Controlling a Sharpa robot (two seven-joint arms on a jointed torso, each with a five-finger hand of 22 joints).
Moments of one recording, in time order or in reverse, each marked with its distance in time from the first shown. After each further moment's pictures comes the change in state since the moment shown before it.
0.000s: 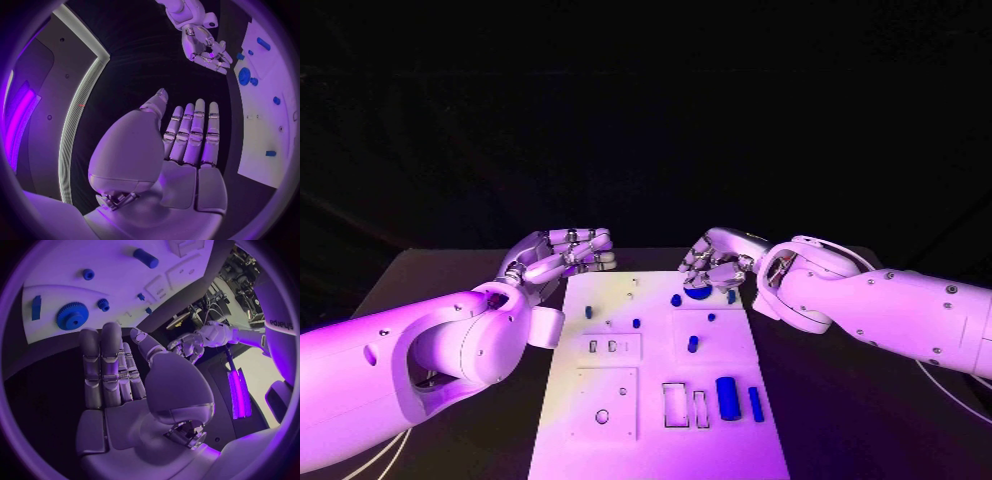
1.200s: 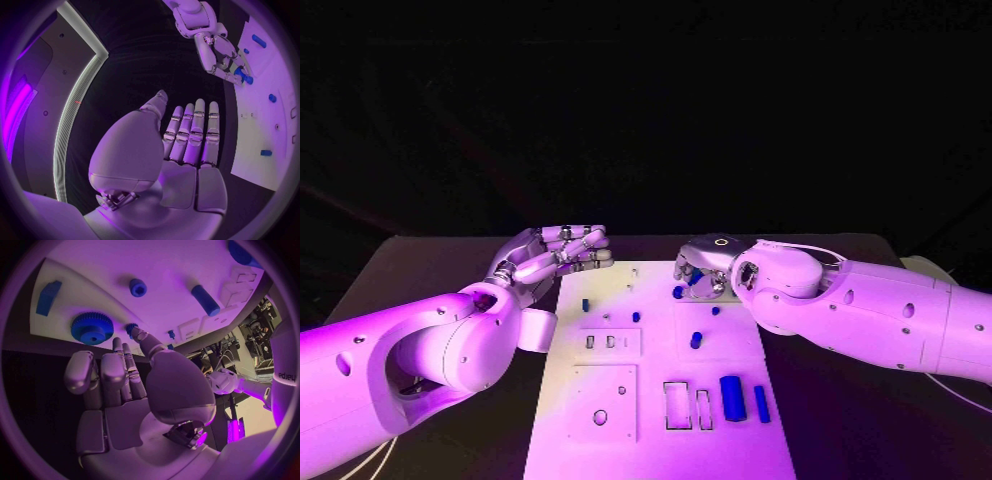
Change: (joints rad) left arm 0.019 -0.025 0.007 0.046 -0.004 0.009 0.003; left_hand -0.015 0.015 0.000 0.000 0.000 0.004 0.004 -0.004 0.000 0.004 0.004 -0.019 0.000 0.003 -0.003 -0.010 0.000 0.000 0.007 0.000 0.004 0.000; right arm 0.002 0.068 0.000 -0.004 -0.430 0.095 -0.202; right_hand -0.002 -0.020 0.013 0.042 0.017 -0.009 -0.002 -0.010 0.003 -0.058 0.005 0.025 0.003 0.003 0.004 0.387 0.385 -0.047 0.107 0.008 0.262 0.371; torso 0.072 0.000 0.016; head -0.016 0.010
